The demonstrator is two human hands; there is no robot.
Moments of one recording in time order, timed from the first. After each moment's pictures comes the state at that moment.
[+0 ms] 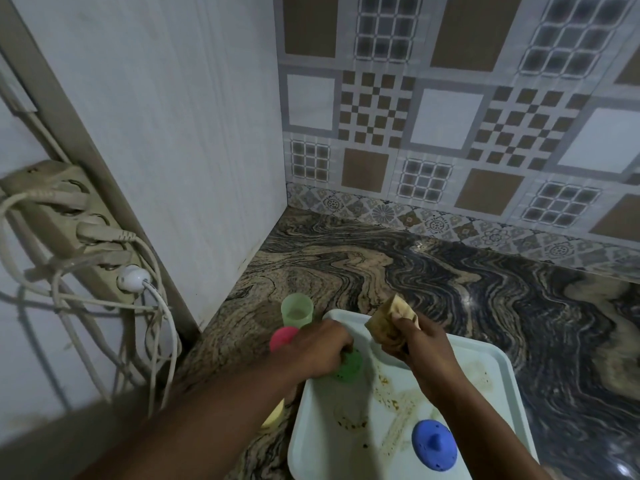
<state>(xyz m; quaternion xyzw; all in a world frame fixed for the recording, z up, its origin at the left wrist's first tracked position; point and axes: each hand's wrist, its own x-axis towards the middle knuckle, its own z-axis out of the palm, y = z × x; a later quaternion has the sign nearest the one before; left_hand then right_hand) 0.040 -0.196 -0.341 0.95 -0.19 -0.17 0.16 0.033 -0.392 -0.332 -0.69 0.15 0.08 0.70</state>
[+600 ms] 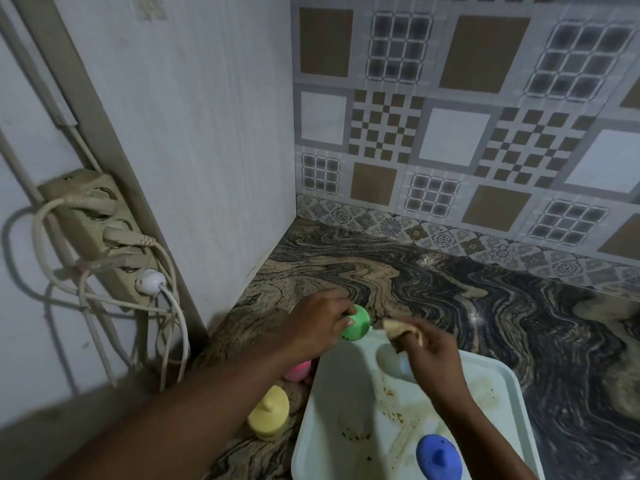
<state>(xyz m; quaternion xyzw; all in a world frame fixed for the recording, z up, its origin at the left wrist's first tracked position) 0.054 -0.173 -0.319 0.93 -0.19 0.12 0.30 0.029 -0.394 -0.332 -0.79 -0.01 -0.04 0.61</state>
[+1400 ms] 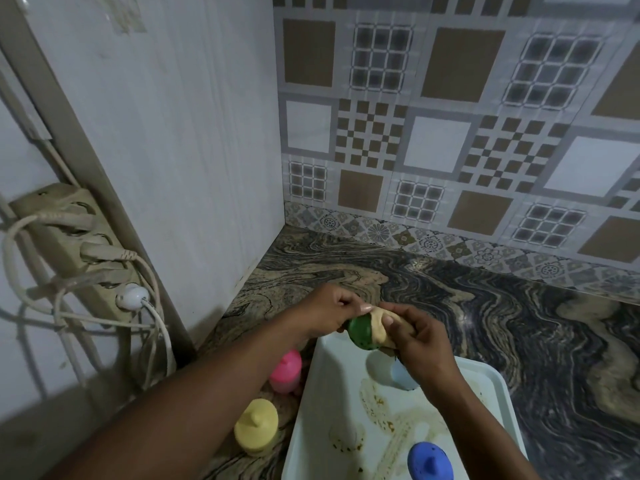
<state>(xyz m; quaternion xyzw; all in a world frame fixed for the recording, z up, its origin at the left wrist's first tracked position) 0.085 -0.201 -0.285 0.81 -0.05 -0.16 0.55 0.045 -0.390 -0.309 -0.72 -0.01 0.01 0.70</state>
